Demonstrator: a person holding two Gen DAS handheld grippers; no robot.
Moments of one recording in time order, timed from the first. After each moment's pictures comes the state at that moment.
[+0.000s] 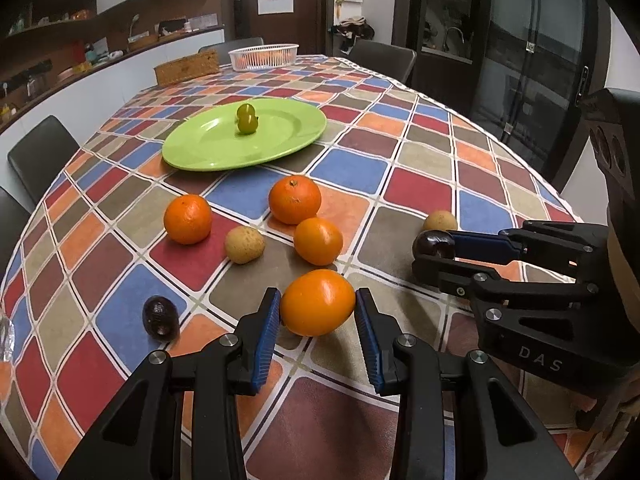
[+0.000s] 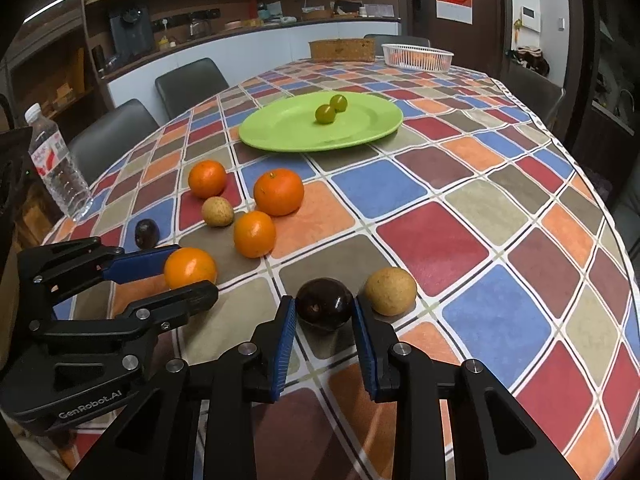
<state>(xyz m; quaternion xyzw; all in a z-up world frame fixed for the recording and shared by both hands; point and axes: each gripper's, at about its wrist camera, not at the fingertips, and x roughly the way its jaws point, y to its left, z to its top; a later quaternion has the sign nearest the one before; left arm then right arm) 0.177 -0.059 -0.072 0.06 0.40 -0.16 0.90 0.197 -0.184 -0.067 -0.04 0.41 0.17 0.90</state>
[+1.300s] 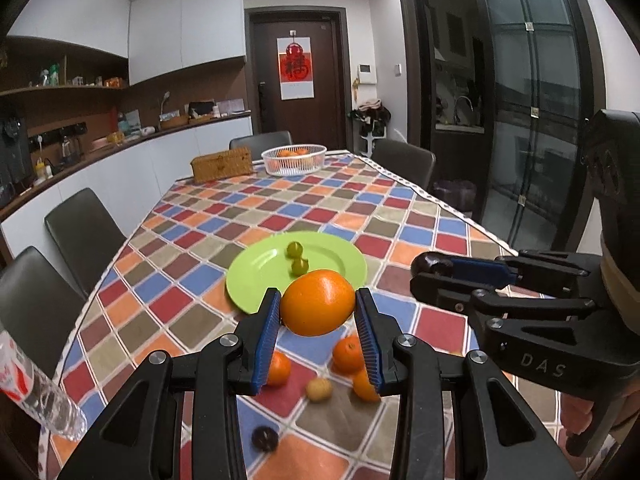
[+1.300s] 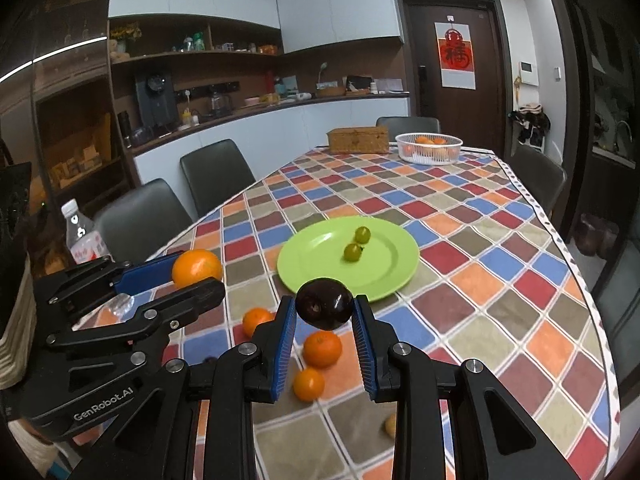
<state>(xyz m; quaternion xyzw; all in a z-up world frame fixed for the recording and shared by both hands) 0.190 -0.030 0.044 0.06 0.25 -0.12 0.96 0.219 -0.166 0.041 0.00 0.29 0.20 0.94</state>
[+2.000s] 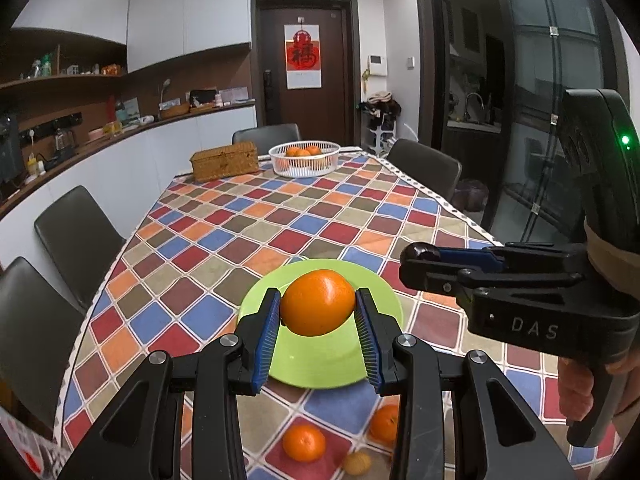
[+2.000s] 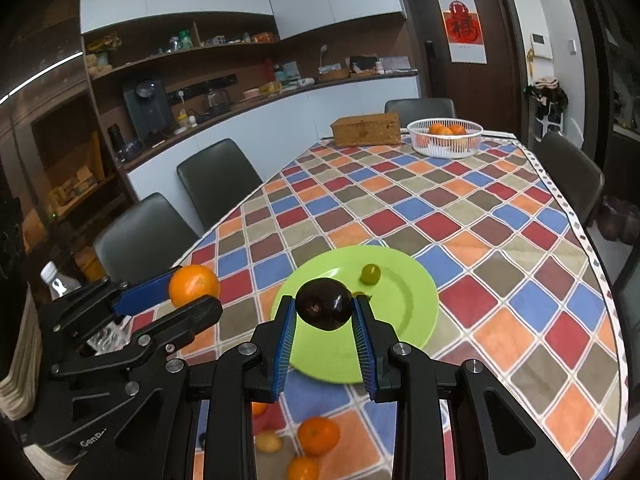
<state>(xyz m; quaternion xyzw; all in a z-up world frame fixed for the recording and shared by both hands) 0.296 -0.019 0.066 0.06 0.28 -0.12 0.95 0.336 -0.155 0.063 0.03 0.33 0.22 0.92</state>
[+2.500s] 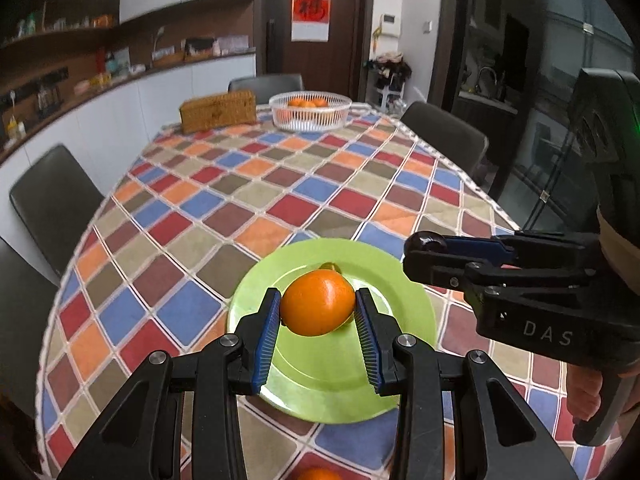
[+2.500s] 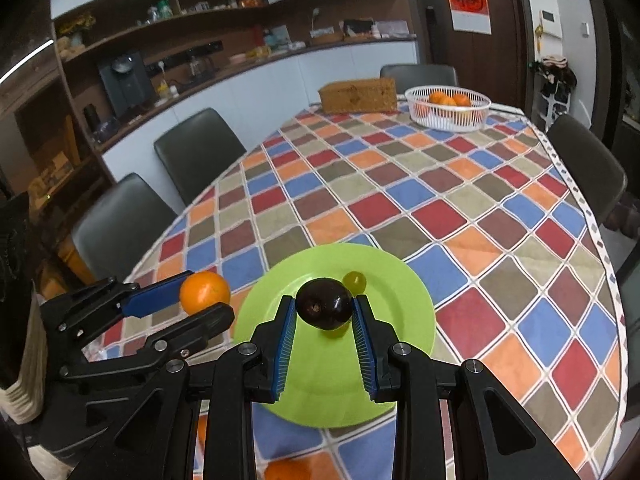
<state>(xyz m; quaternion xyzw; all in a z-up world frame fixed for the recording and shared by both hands) 0.393 -0.010 0.028 0.02 0.38 -0.13 0.92 0.423 -0.141 0.041 0.01 0.40 0.21 0.89</state>
